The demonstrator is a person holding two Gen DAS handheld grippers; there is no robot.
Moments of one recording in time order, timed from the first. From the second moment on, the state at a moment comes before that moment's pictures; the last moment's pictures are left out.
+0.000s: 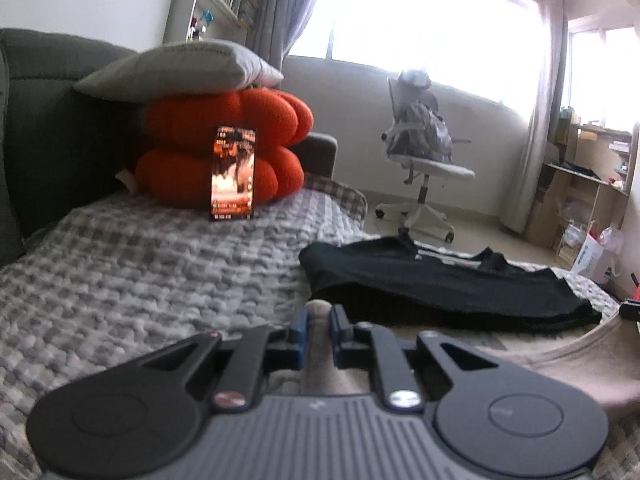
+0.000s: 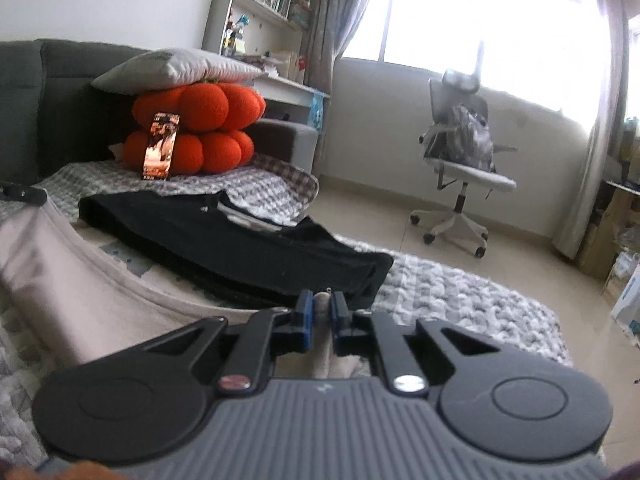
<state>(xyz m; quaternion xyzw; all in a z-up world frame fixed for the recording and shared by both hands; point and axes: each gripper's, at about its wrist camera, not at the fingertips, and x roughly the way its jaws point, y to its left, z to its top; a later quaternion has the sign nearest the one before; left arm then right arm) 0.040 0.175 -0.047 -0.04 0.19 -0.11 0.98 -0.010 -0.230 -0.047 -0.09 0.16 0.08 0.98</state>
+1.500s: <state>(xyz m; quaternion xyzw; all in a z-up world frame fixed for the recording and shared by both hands) 0.061 0.216 -0.051 -0.16 0.35 -0.13 0.92 0.001 -0.276 -0.034 0.08 0.31 0.11 0.94</state>
